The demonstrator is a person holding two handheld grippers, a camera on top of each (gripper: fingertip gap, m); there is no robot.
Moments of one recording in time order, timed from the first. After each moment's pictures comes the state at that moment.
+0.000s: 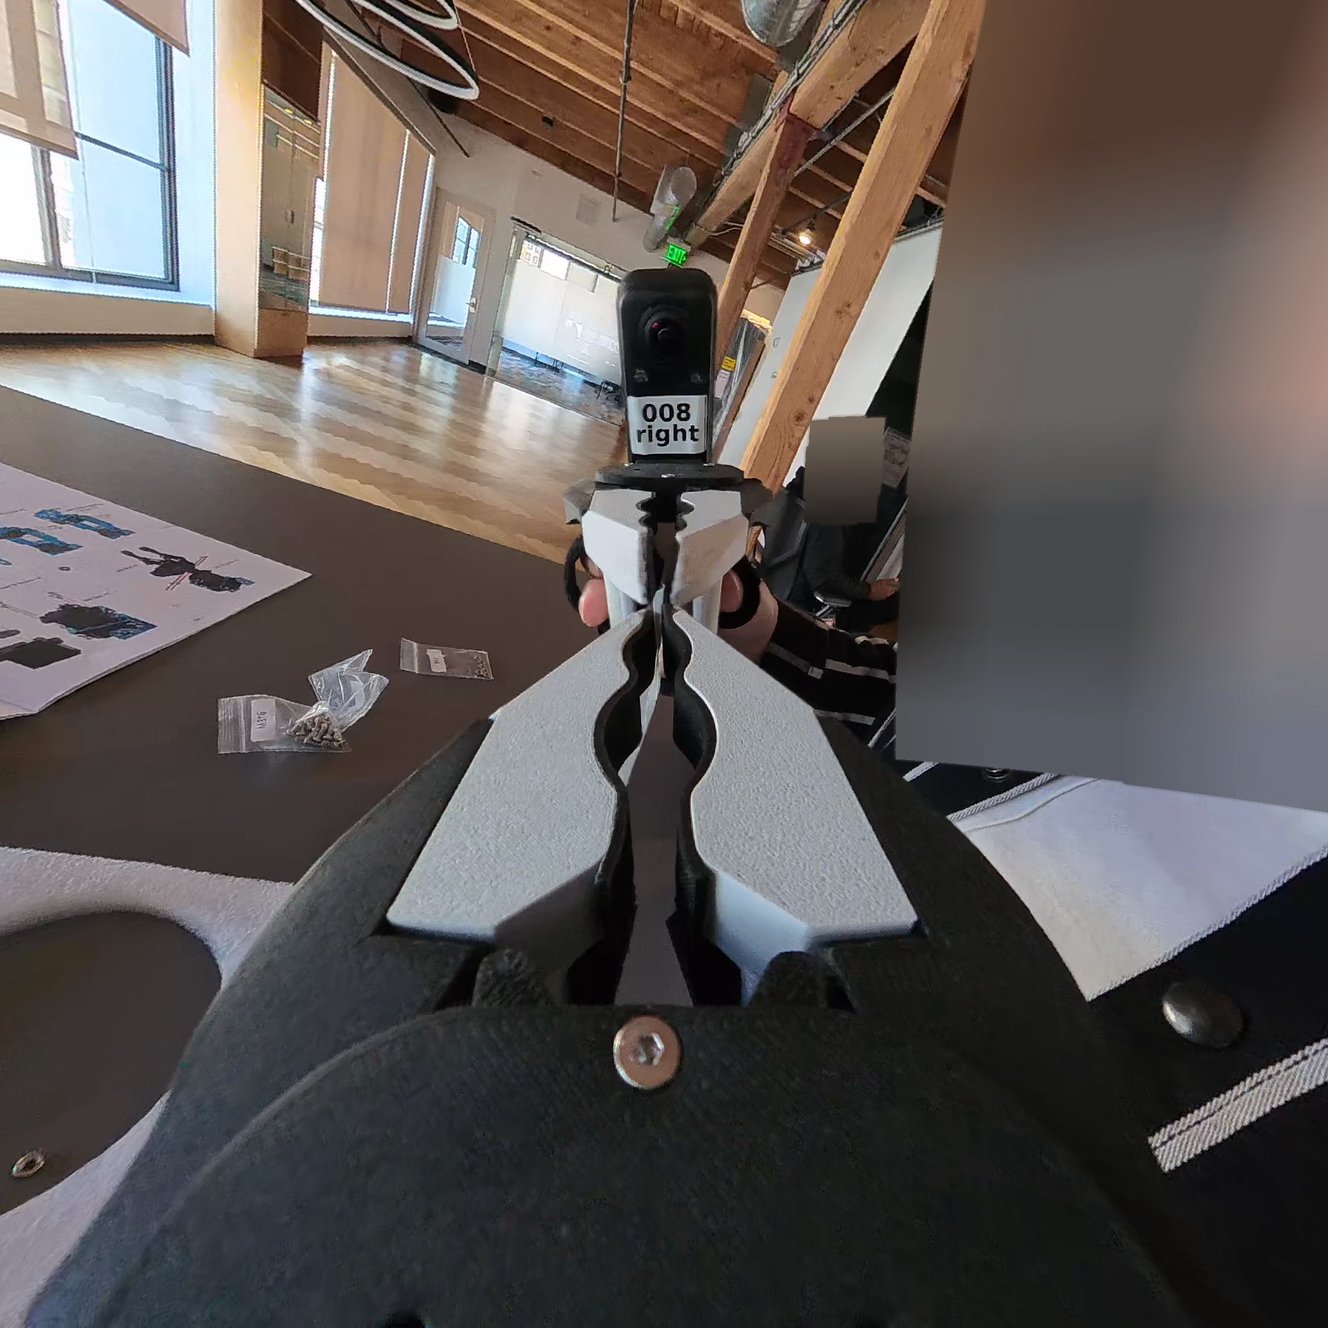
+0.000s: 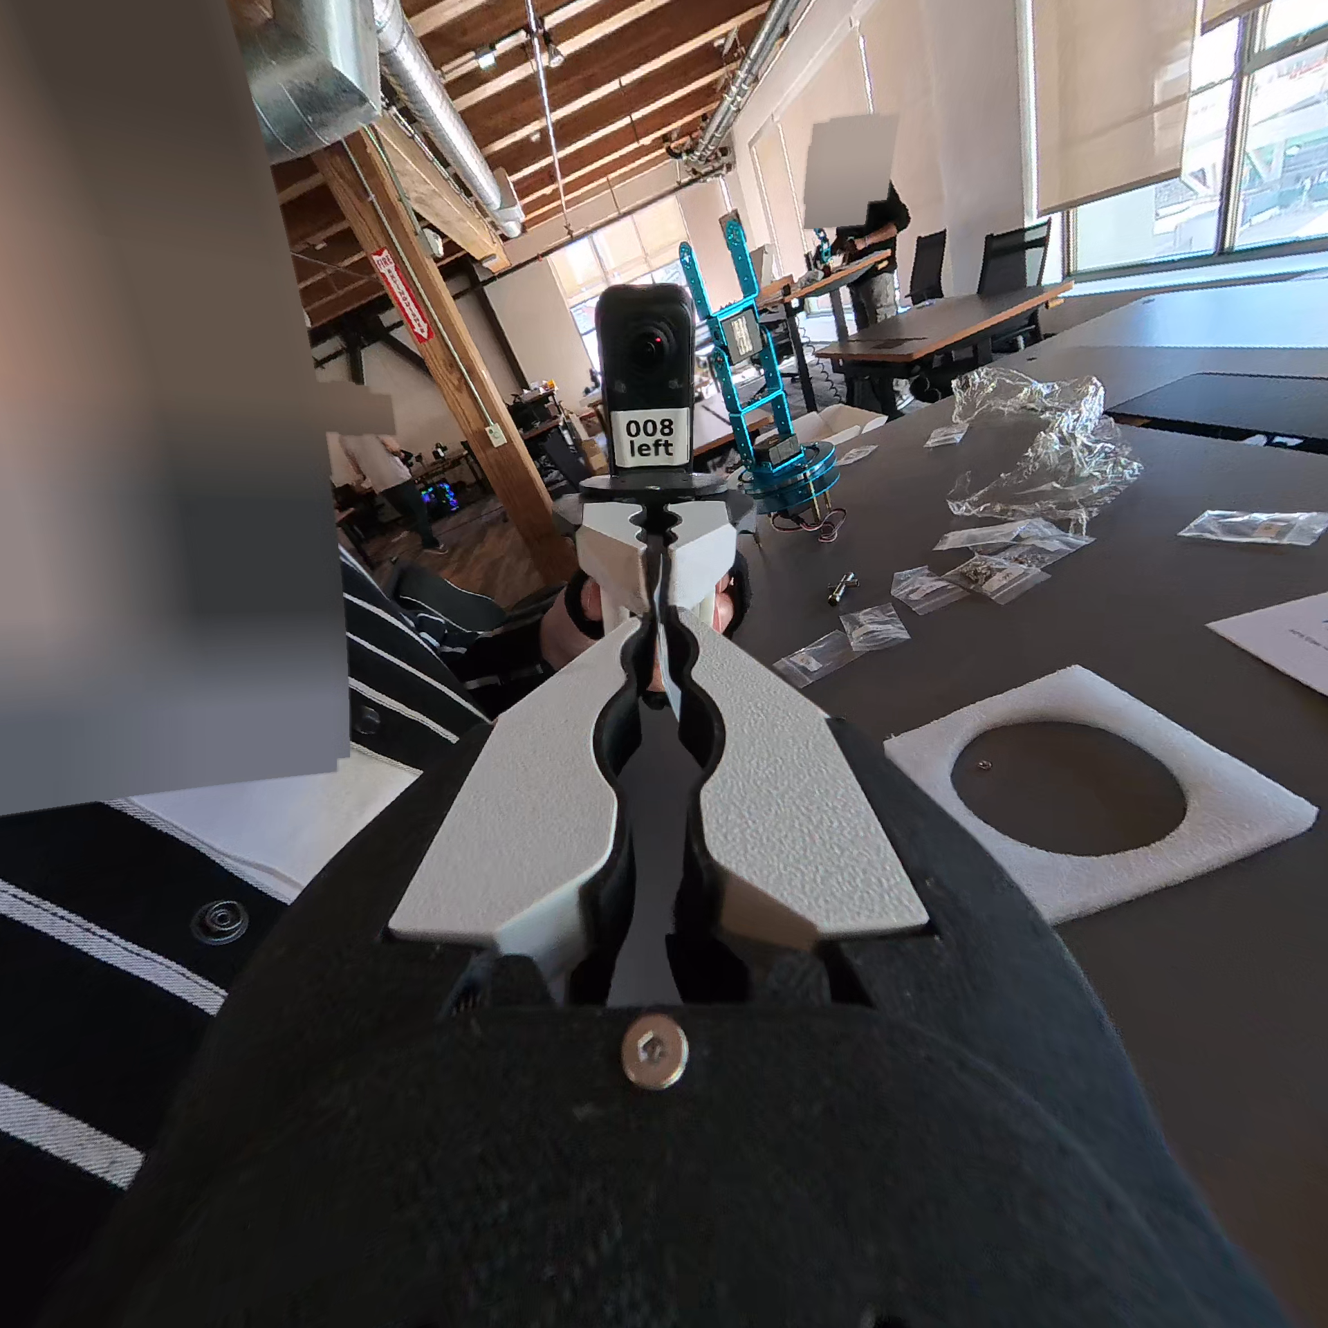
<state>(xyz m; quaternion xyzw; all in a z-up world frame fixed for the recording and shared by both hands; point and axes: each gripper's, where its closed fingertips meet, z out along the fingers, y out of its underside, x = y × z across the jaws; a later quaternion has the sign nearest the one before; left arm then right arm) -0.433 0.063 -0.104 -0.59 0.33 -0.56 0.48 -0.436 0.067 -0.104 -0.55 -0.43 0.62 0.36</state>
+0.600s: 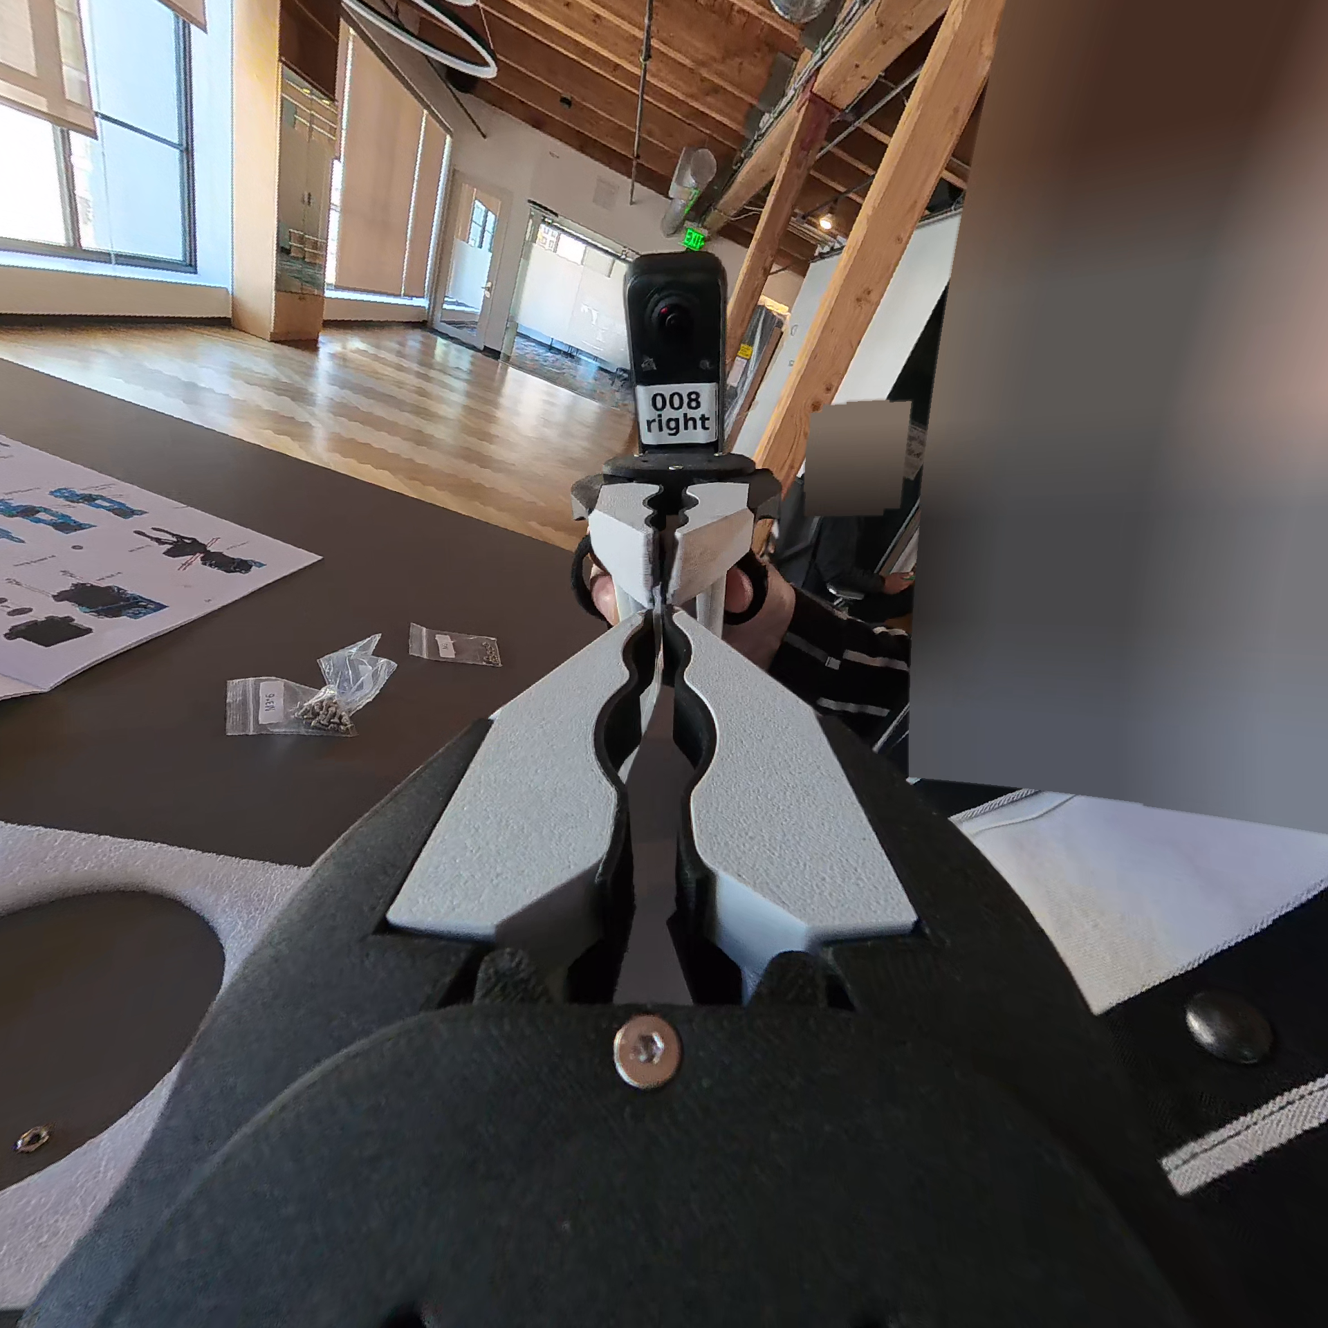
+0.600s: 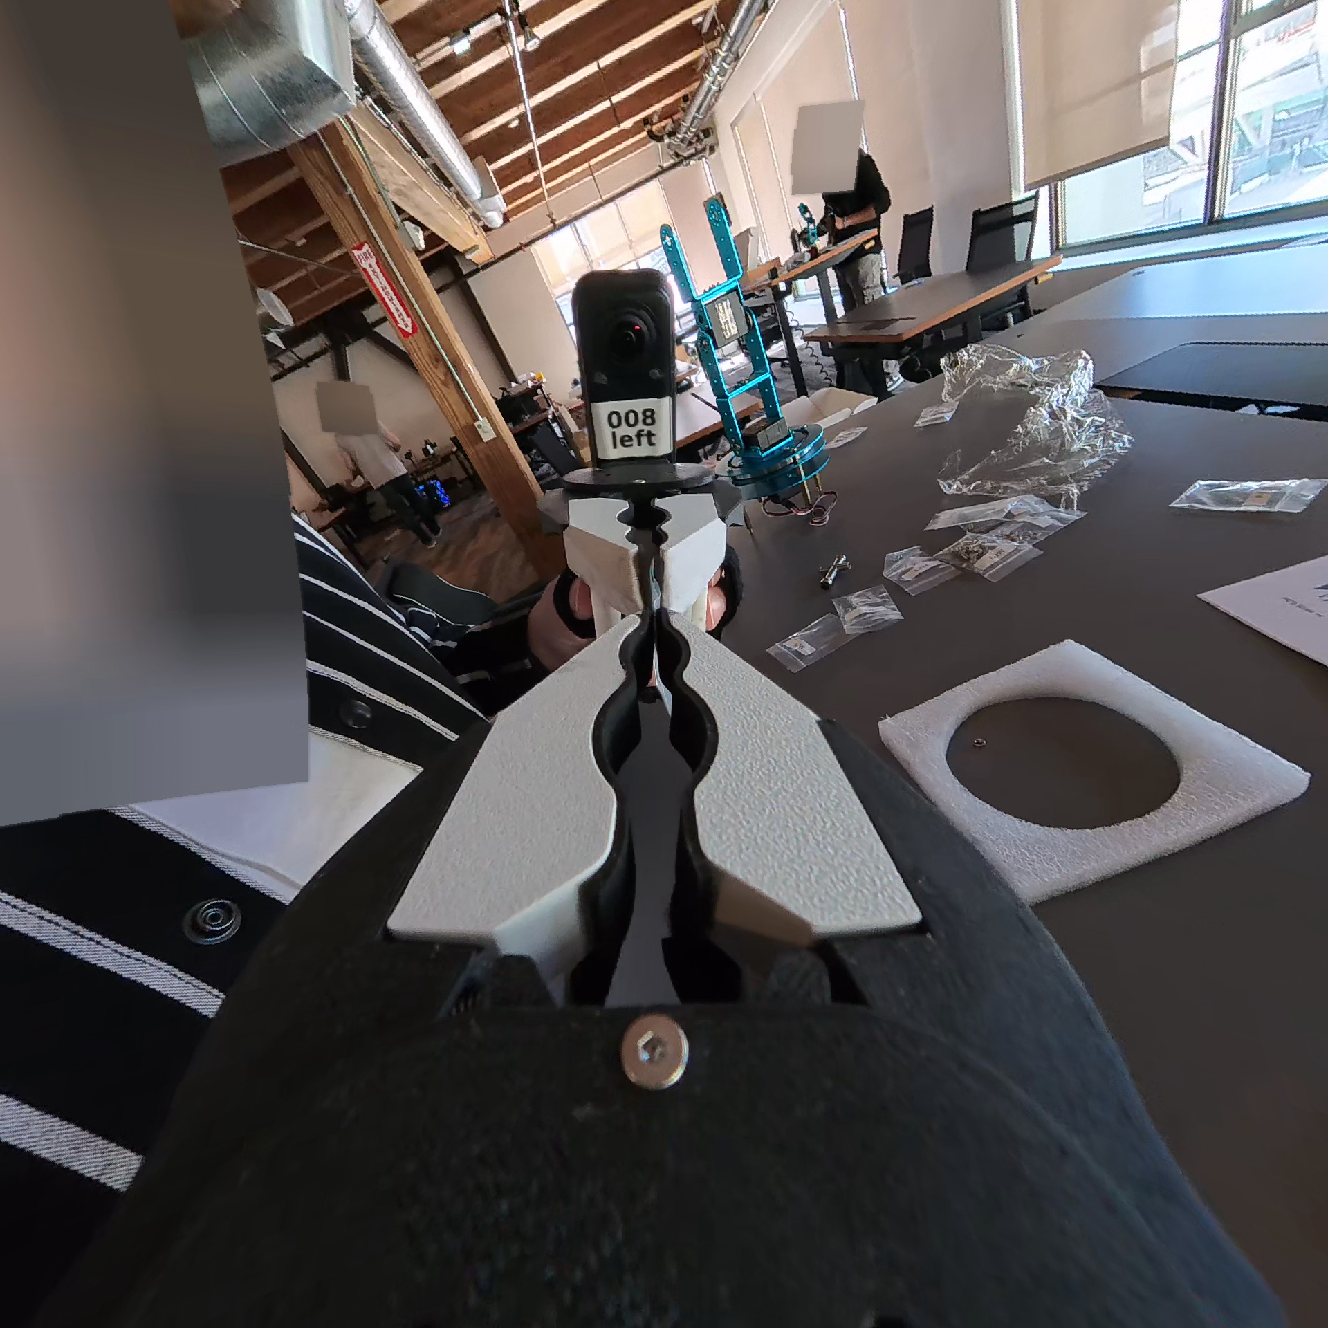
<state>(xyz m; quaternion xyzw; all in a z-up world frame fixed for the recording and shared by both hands) -0.430 0.064 -0.110 -0.60 0.32 -0.55 0.47 -0.435 0.070 -0.110 -0.57 -0.42 0.61 0.35</state>
